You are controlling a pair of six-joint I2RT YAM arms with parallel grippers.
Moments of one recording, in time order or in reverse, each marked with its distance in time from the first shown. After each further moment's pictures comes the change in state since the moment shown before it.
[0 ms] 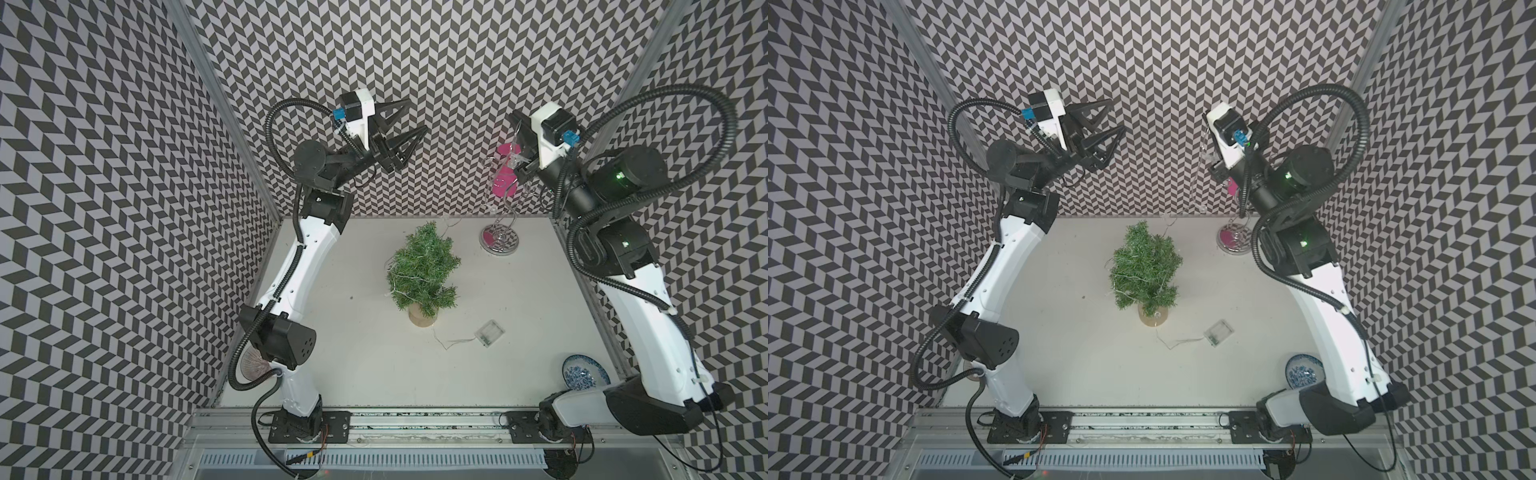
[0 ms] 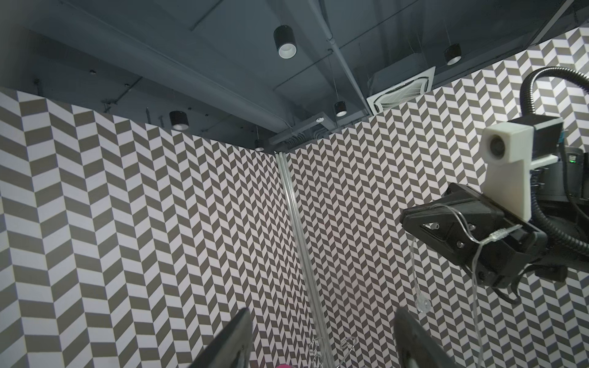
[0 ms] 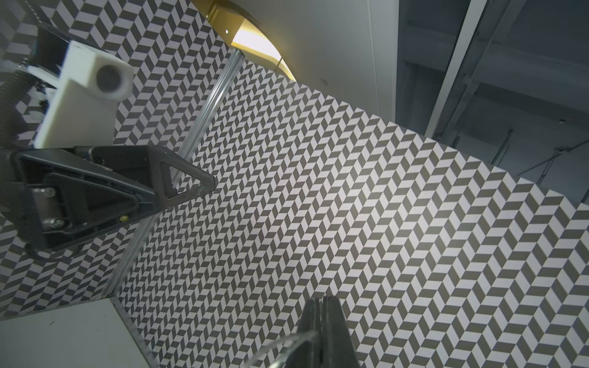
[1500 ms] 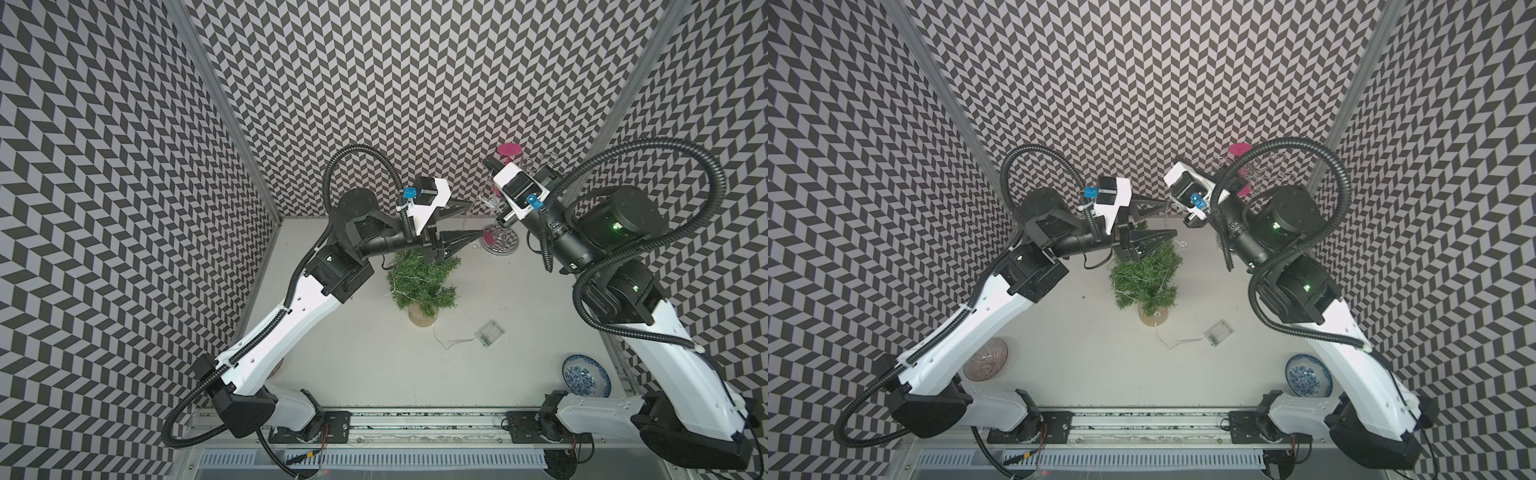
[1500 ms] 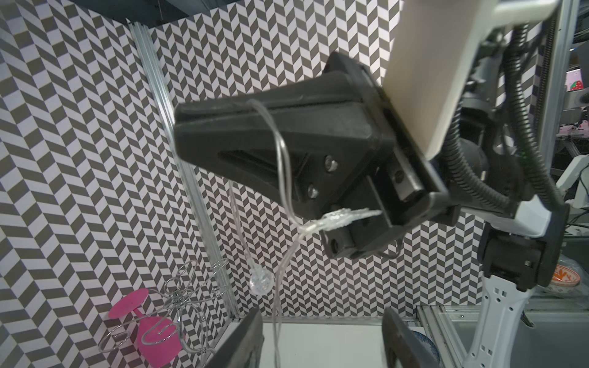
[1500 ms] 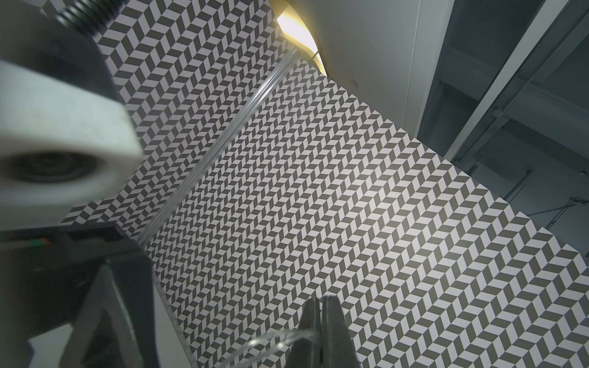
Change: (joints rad) left arm -0.422 -0.372 -0.431 -0.534 -0.148 0.354; right arm 0.308 -0.162 -0.199 -0.072 0.208 -0.275
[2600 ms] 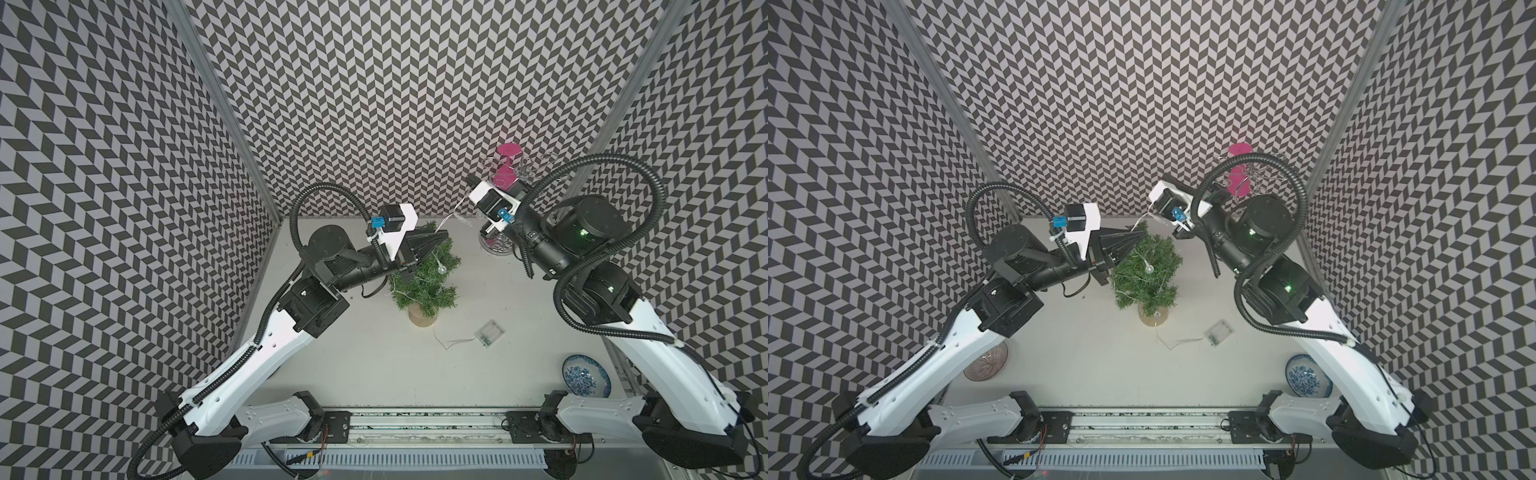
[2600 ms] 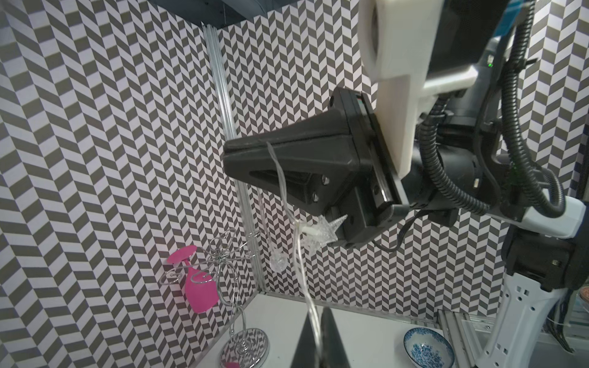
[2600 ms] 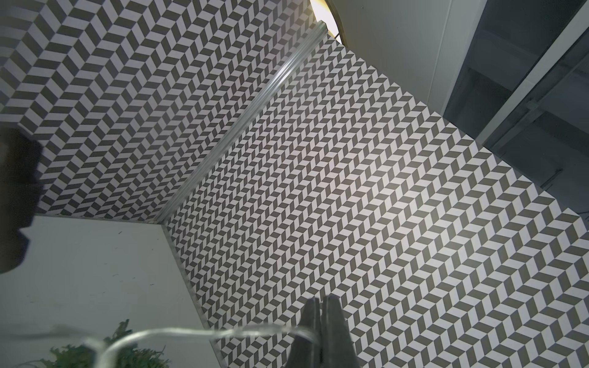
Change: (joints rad) left arm -0.004 -0.283 -0.355 0.083 -0.173 -0.035; right arm 0.019 -0.010 -0.122 0.029 0.022 -0.026
